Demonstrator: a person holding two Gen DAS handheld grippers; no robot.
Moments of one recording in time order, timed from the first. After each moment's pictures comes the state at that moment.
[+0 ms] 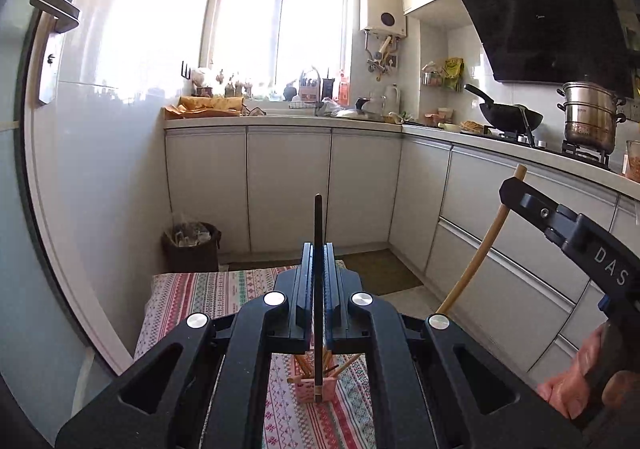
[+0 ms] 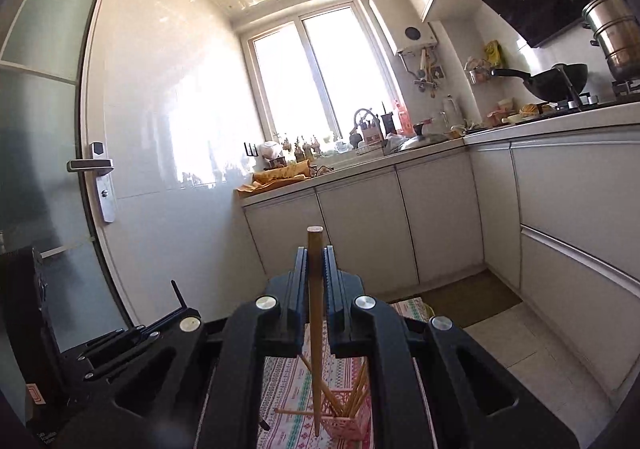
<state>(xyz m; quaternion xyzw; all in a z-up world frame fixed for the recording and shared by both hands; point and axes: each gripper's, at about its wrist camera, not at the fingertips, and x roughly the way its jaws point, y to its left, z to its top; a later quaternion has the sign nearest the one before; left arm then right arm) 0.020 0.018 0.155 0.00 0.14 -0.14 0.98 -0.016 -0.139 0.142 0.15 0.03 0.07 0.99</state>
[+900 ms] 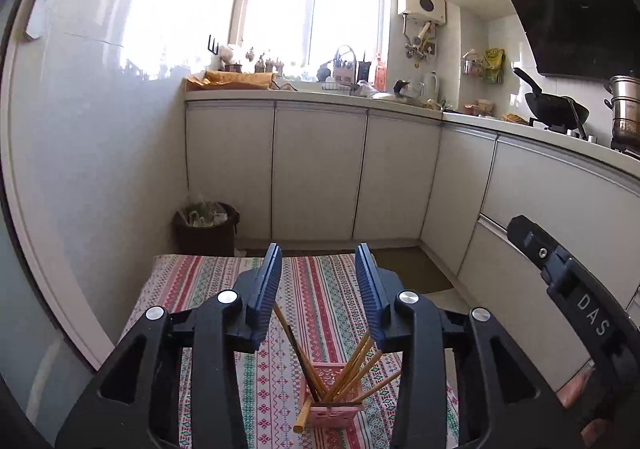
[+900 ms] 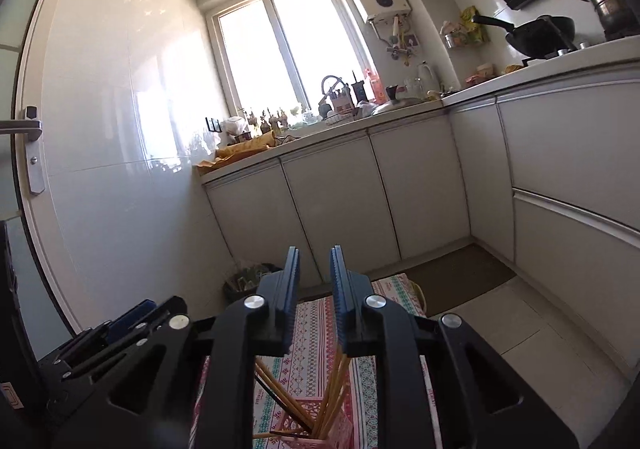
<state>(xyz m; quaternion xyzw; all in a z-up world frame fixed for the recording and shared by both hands) 0.089 0.016 0.110 -0.02 0.16 -0.07 0.98 0.058 -0.147 0.078 0.17 0.07 0.01 0.98</state>
